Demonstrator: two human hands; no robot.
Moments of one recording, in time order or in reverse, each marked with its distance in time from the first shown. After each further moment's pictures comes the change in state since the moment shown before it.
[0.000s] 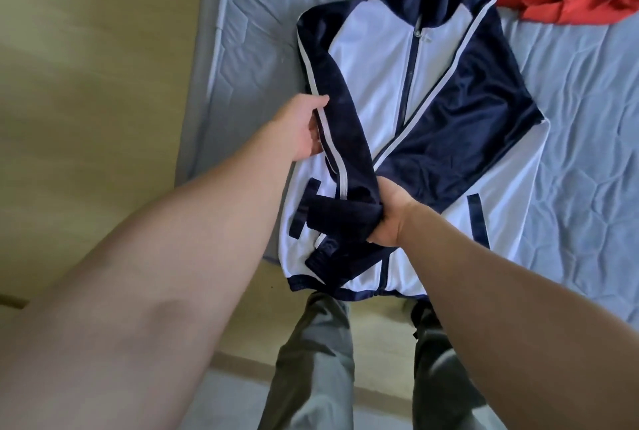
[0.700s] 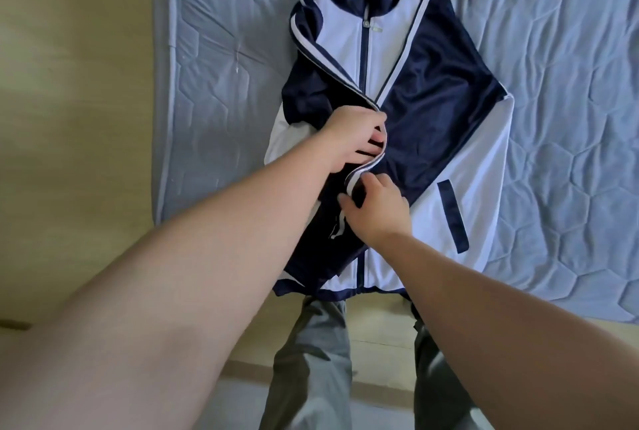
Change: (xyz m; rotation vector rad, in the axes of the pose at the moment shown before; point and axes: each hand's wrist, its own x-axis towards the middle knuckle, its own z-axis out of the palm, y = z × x) left_hand -0.023 -0.040 0.133 0.540 -0.170 0.133; right_hand 0.007 0.020 -0.068 -1.264 0.717 -0.818
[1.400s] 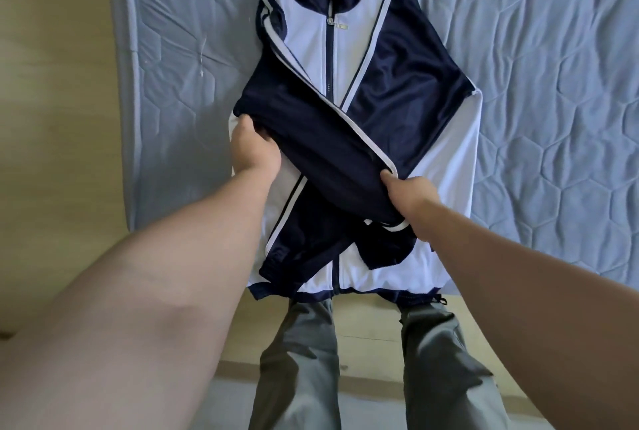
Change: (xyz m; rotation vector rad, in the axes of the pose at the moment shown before) left_hand 0.056 -0.078 -0.063 0.250 0.790 0.202; right_hand 0.033 0.062 -0.069 0.450 -0.175 0.664
